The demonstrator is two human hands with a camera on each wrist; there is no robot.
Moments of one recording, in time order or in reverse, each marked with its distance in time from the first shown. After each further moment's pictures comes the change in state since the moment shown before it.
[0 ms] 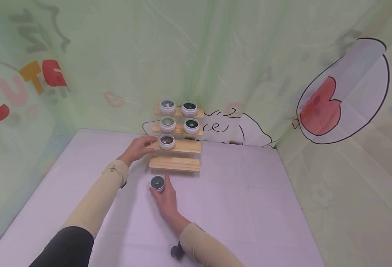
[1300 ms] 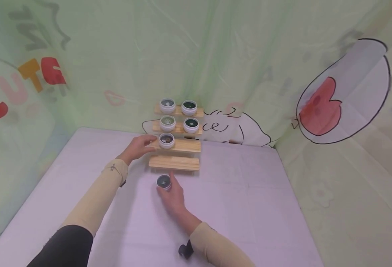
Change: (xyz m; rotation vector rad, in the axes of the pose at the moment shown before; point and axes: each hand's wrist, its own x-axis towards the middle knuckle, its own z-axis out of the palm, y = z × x) left_hand 0.002 0.000 0.000 0.005 -0.013 -0.011; right_hand 0.004 -0.008 -0.037 0.030 -0.075 0.041
